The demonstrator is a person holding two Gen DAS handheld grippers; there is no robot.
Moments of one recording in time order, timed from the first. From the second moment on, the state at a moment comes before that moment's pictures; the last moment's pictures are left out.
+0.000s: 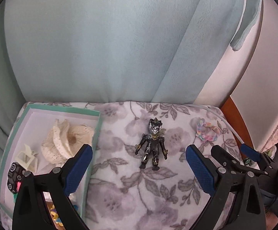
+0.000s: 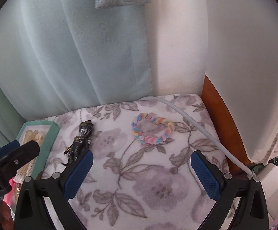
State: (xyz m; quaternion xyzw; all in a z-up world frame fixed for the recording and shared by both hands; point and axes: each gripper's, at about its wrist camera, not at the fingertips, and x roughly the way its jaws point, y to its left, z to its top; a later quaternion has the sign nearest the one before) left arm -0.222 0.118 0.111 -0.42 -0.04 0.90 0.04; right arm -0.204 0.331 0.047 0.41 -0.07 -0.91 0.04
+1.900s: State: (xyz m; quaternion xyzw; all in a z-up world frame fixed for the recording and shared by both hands) left arm -0.255 0.154 0.022 -0.46 -0.02 0.89 0.02; right arm -0.229 0.332 0.006 0.46 -0.01 -0.89 0.02
